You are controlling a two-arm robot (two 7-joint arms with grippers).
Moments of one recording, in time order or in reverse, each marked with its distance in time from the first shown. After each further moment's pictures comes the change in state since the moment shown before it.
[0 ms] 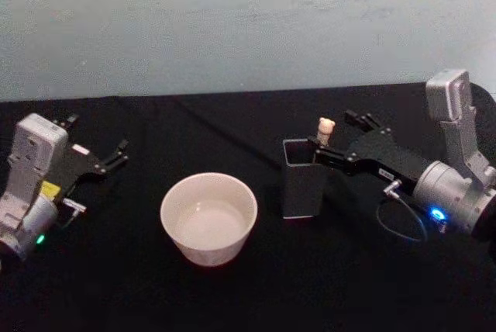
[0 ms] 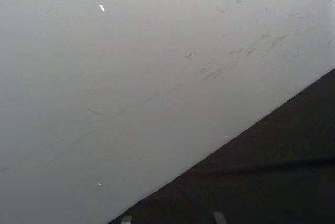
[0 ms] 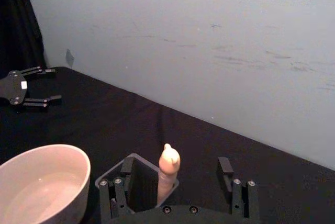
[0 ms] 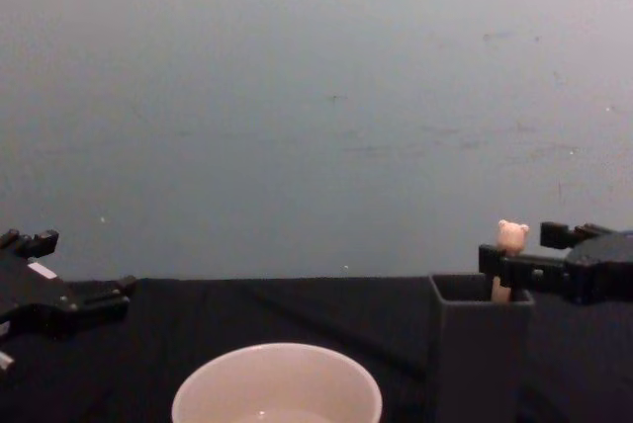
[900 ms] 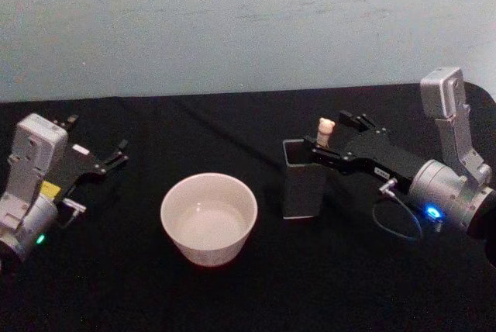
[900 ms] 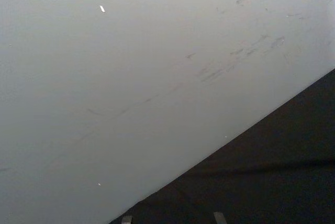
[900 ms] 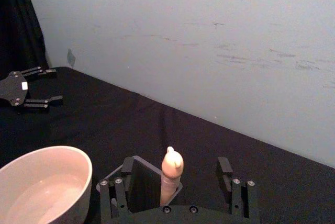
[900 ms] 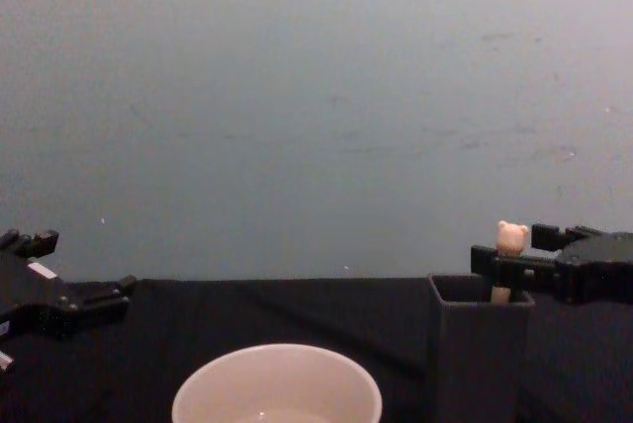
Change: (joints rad) left arm 0.000 0.000 0.000 0.000 0.000 0.000 0.000; right arm 0.012 -0.020 0.003 0.015 -0.008 0.017 0.011
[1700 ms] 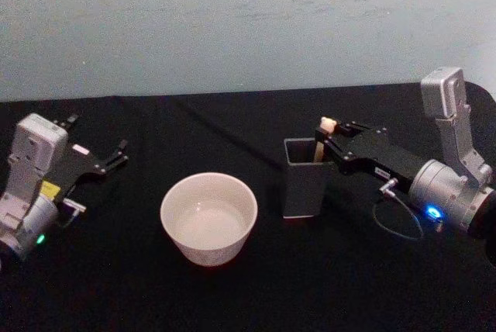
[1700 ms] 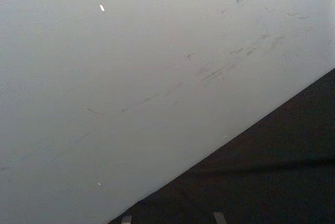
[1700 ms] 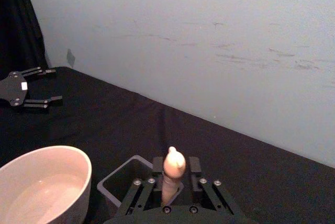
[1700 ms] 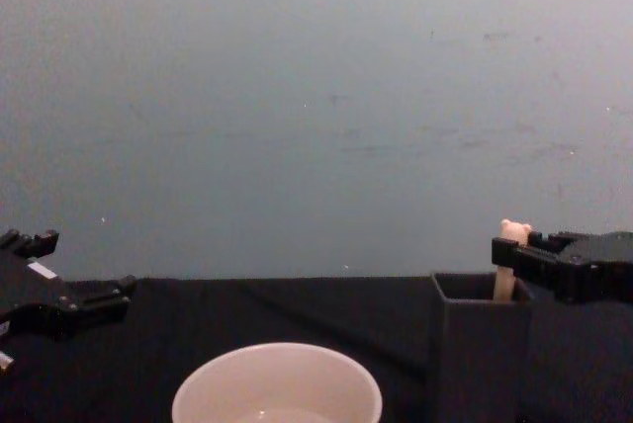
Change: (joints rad) left arm 0.000 0.000 0.000 0.000 0.000 0.000 0.000; right arm -0.001 0.002 0.000 -0.001 0.001 -0.002 -0.002
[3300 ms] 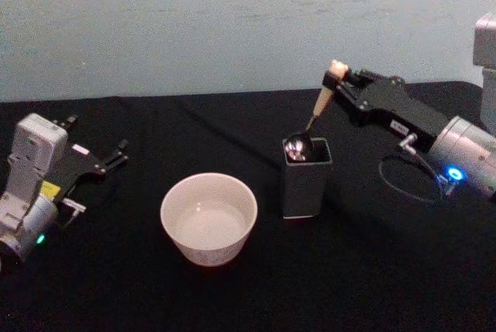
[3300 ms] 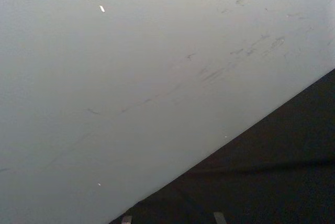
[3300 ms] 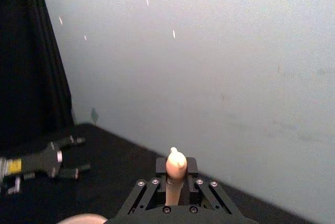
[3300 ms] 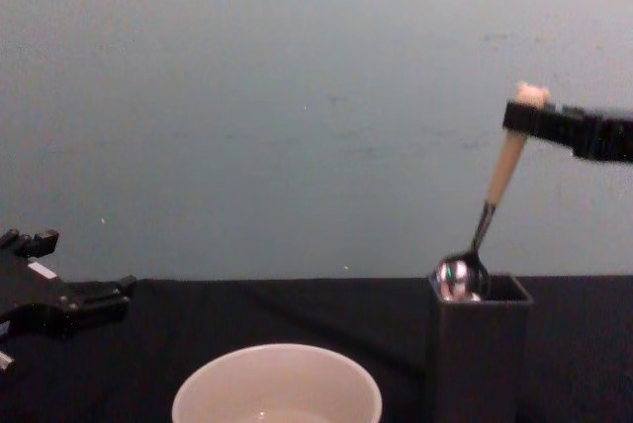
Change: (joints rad) left arm 0.000 0.000 0.000 0.000 0.000 0.000 0.000; right arm 0.010 0.021 0.066 -0.127 0.150 0.010 0.045
